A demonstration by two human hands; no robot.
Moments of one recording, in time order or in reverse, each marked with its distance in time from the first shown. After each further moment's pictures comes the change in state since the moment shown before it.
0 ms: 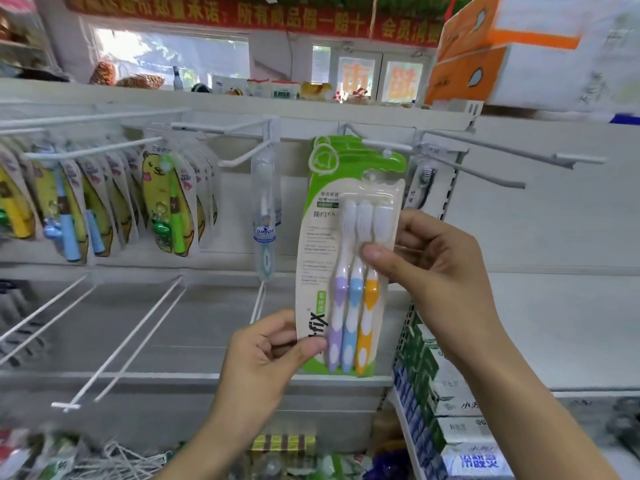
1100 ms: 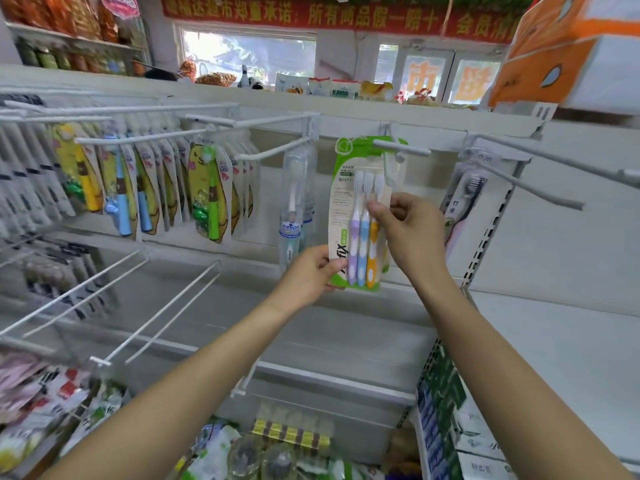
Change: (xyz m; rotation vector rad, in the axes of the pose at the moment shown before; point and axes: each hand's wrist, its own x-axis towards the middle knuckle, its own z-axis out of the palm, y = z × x) left_hand 0.142 -0.050 -0.003 0.431 -0.001 -0.197; right_hand 0.111 0.100 0.003 -0.409 0.138 0.002
